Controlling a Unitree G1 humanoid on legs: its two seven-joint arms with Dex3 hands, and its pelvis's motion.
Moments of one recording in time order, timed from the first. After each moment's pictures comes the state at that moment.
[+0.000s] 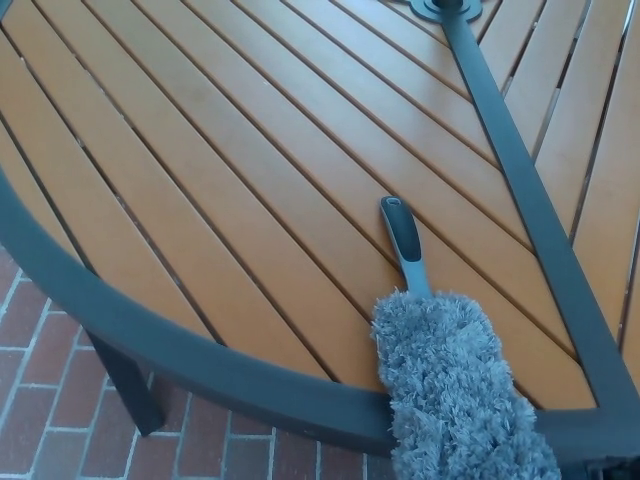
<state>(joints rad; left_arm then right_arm) 0.17 0.48 0.44 1.16 -0.09 -0.23 -0.10 0.30 -0.84 -0.04 -0.31 0.85 0.87 0.47</state>
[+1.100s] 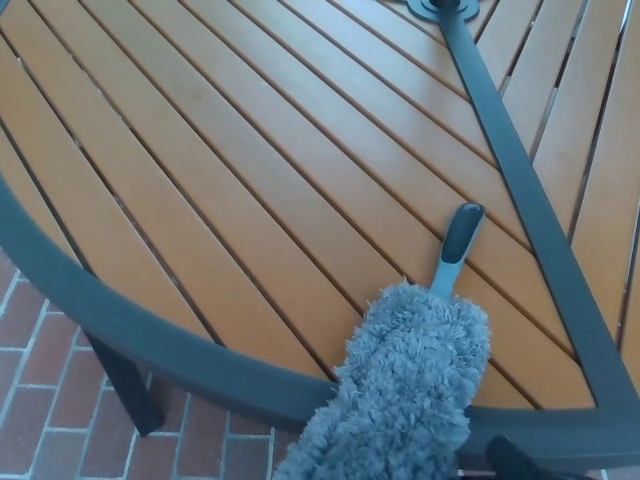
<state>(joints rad) 0.18 0.45 0.47 1.16 -0.10 -0.36 -0.06 -0.01 -0.49 0.09 -0.17 0.99 1.28 0.40</state>
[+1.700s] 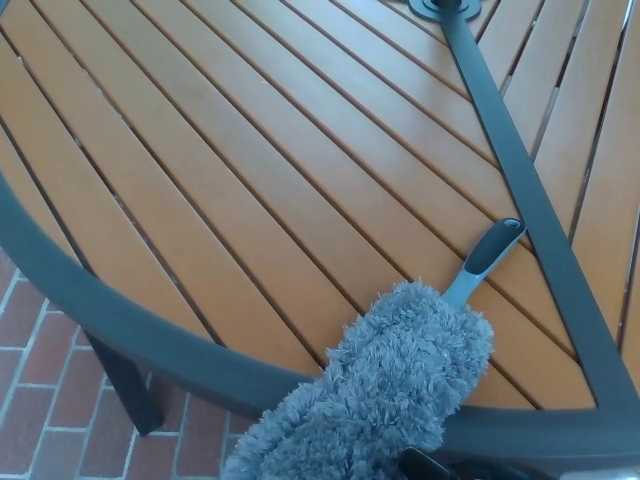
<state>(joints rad) 0.18 0.45 0.47 1.17 -0.11 -0.39 -0.05 -0.06 -0.25 0.06 -0.16 0.84 1.37 0.14</state>
